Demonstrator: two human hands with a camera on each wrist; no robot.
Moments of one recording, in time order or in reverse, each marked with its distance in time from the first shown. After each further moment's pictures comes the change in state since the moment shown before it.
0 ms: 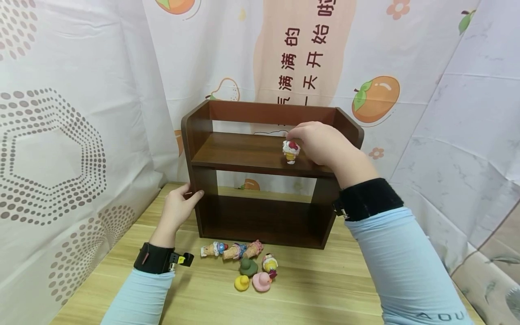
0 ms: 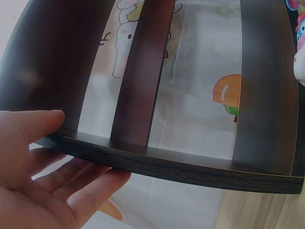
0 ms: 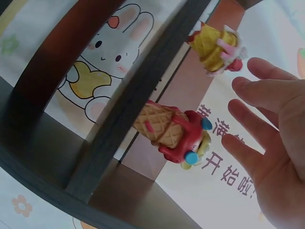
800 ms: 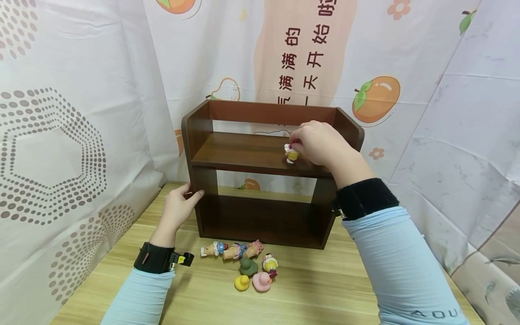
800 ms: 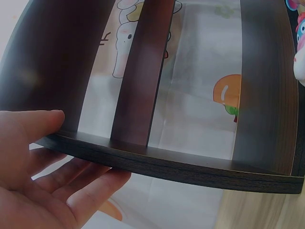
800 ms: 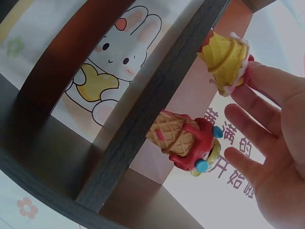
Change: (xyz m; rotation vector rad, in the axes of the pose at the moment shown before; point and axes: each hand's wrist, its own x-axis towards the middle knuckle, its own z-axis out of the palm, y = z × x) left_hand 0.000 -0.001 0.001 -0.010 0.006 0.024; right_hand 0.004 0.000 0.005 -0.058 0.009 -0.018
